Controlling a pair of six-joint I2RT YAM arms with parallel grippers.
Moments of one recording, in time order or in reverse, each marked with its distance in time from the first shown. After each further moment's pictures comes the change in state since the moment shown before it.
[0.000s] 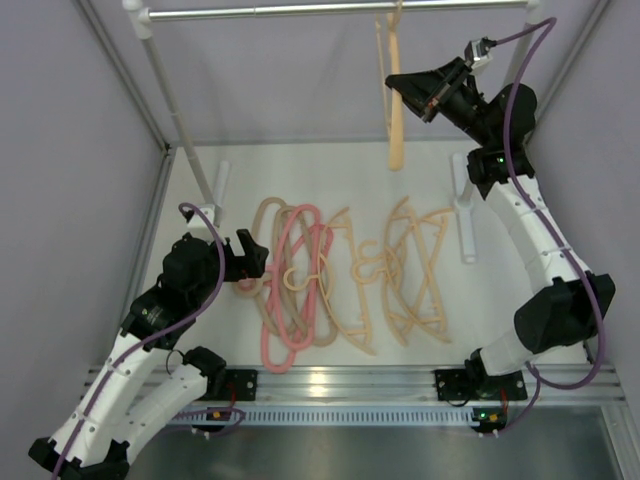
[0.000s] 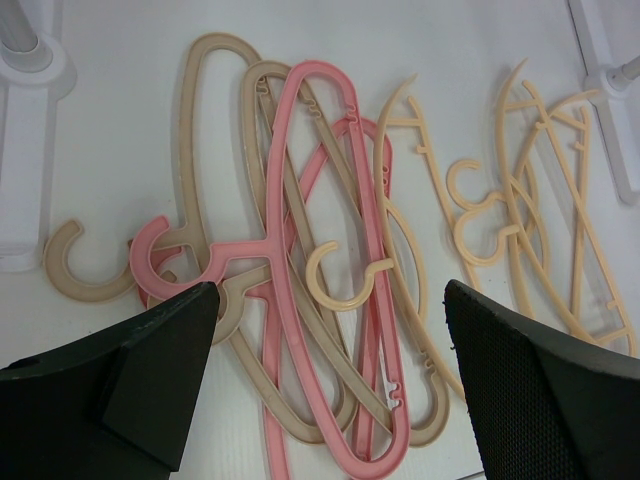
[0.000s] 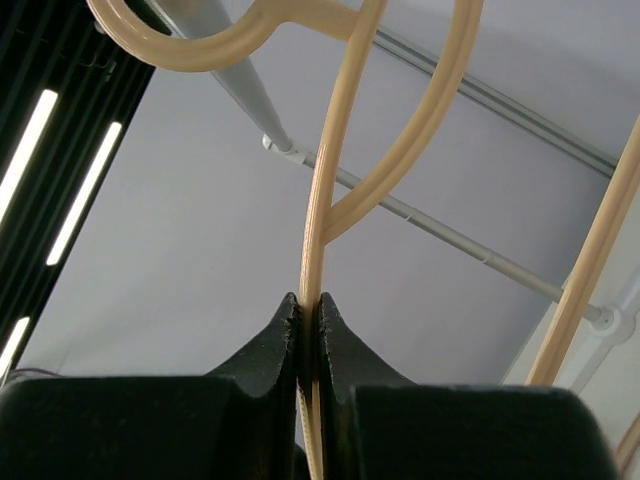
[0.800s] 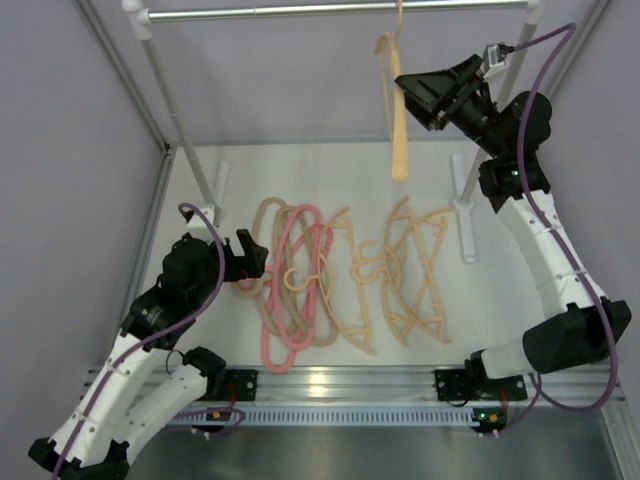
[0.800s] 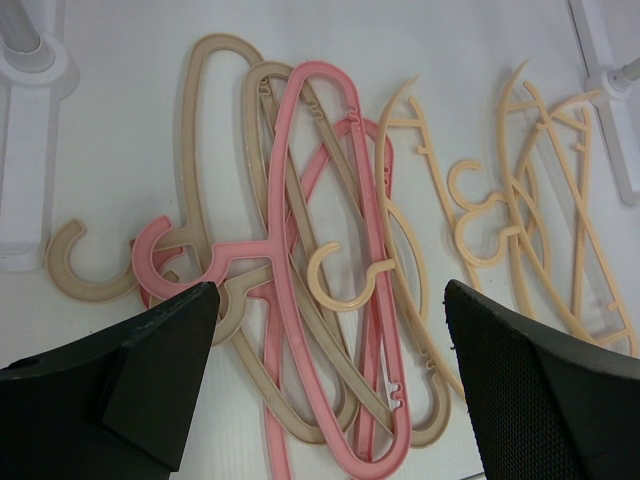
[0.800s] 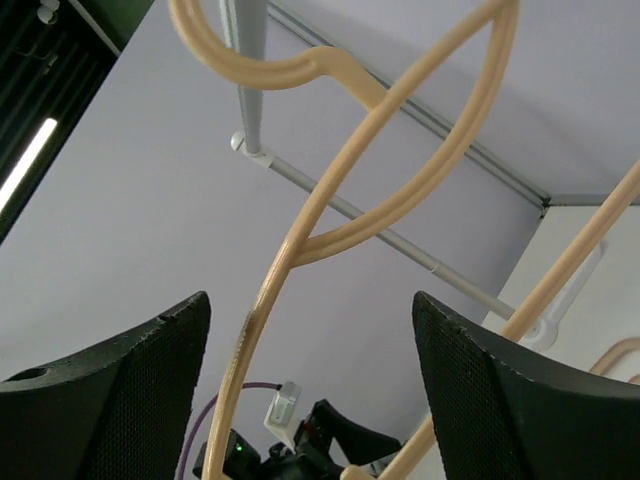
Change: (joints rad) left arm 0.000 0.000 0.000 0.000 -0.003 0.000; right arm -0.010 -0.098 -0.069 -0.091 0.053 -0.153
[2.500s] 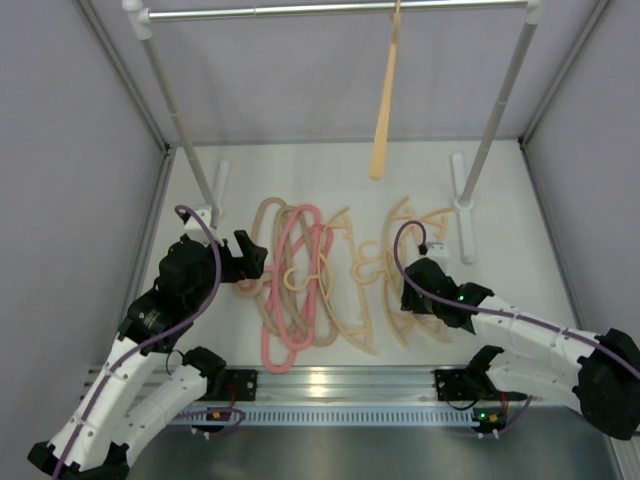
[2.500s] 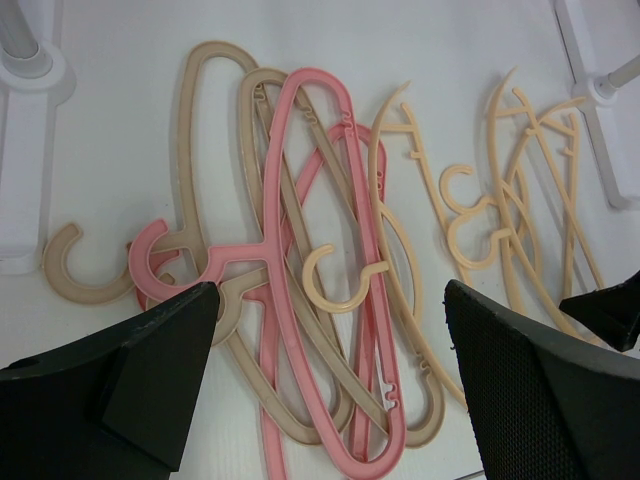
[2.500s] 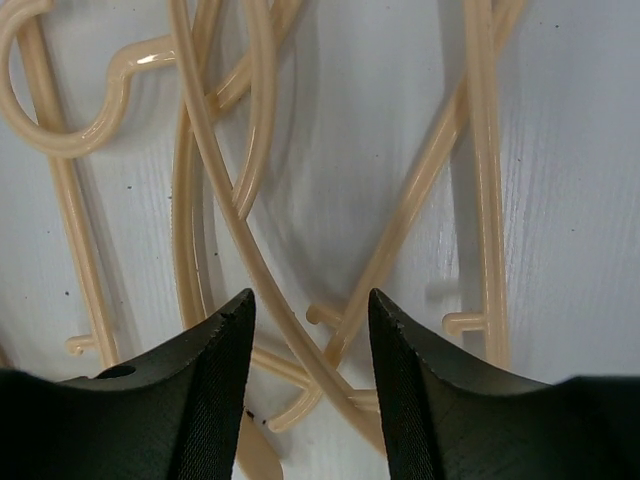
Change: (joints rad) left arm 0.000 -0.022 0.000 0.000 0.005 -0.004; right arm 0.547 -0.433 -1.040 -0.720 0.947 -0.552
